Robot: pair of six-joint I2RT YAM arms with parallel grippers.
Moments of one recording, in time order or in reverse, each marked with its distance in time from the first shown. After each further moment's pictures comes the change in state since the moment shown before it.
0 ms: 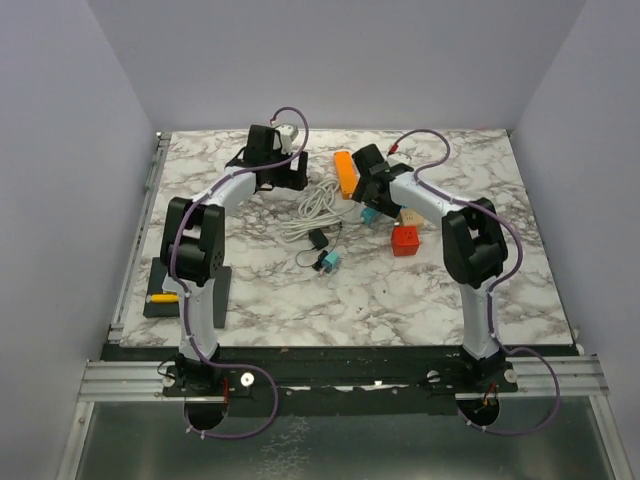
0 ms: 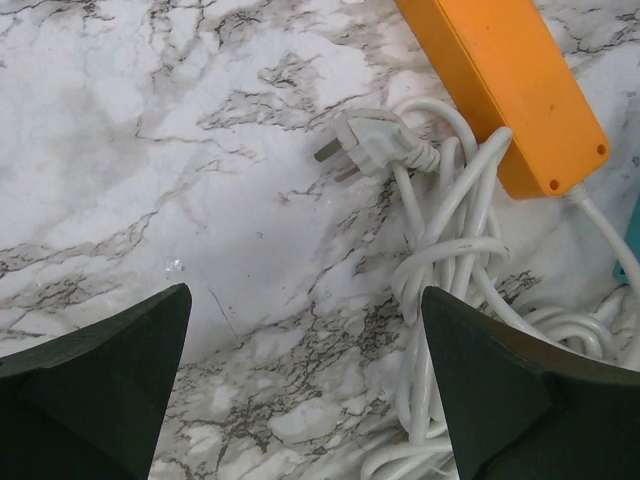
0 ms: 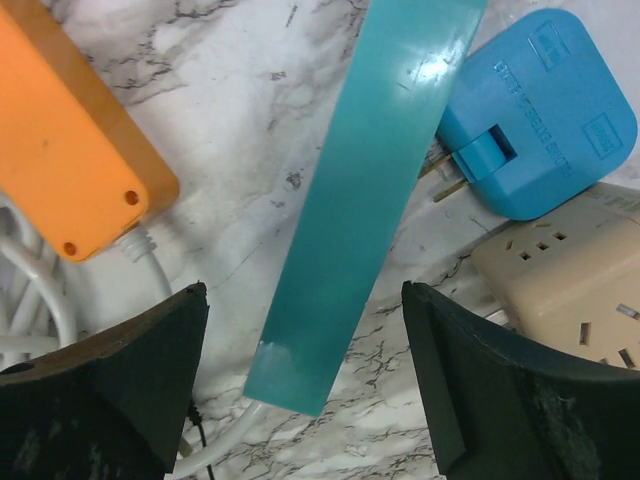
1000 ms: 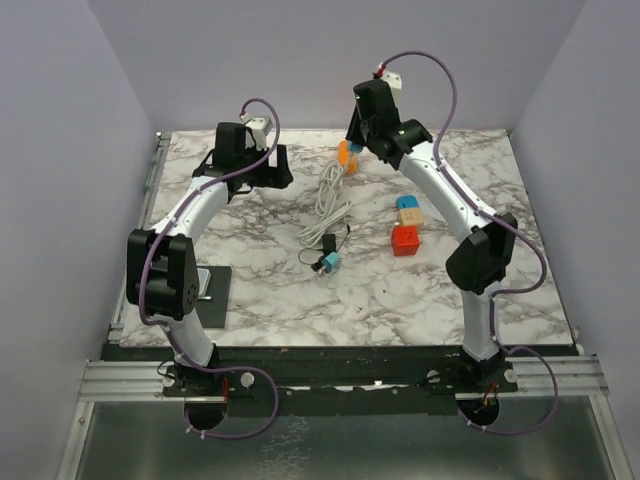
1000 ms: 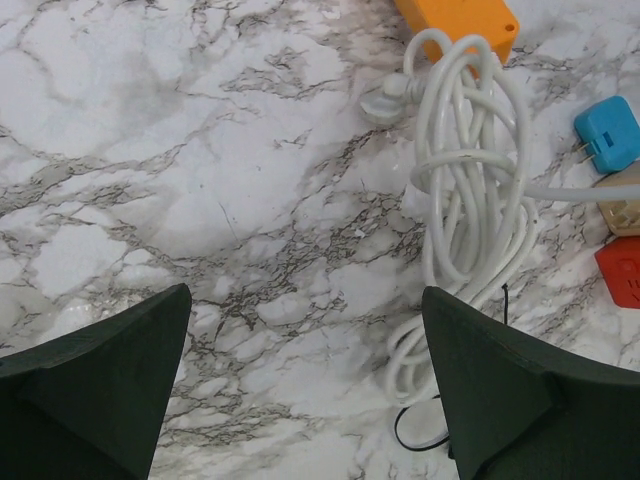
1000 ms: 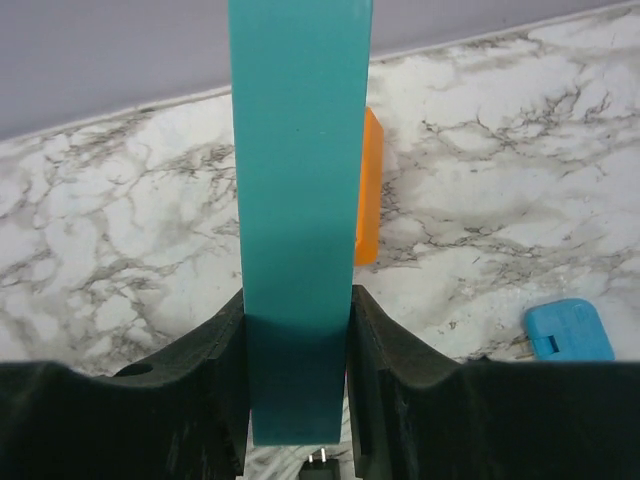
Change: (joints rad) left arm 0.080 -0.341 -0.215 -0.046 0.083 -0.085; right arm 0.047 -0.015 0.514 -0.024 0.004 -0.326
